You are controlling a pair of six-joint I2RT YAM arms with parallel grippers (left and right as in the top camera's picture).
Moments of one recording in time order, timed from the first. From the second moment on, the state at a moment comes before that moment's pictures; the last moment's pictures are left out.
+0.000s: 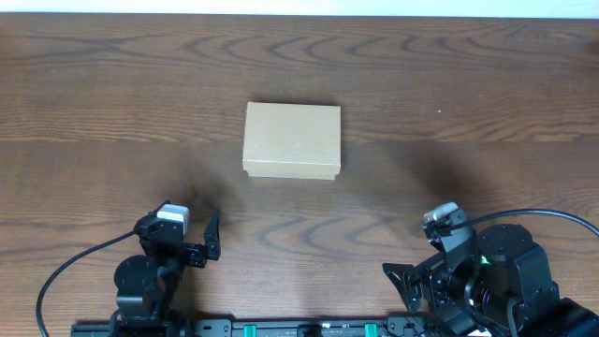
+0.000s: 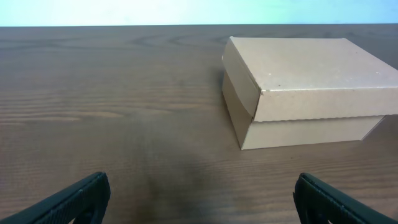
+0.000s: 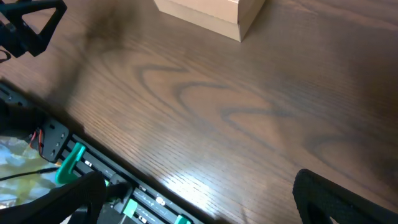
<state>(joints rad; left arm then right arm) -0.05 0.01 0.13 -0.44 0.18 -0.02 0.47 0.60 1.02 -1.29 -0.21 0.15</state>
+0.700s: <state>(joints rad) -0.05 0.01 0.13 -0.44 0.18 -0.02 0.47 0.39 0.86 -0.96 -0.01 0.11</state>
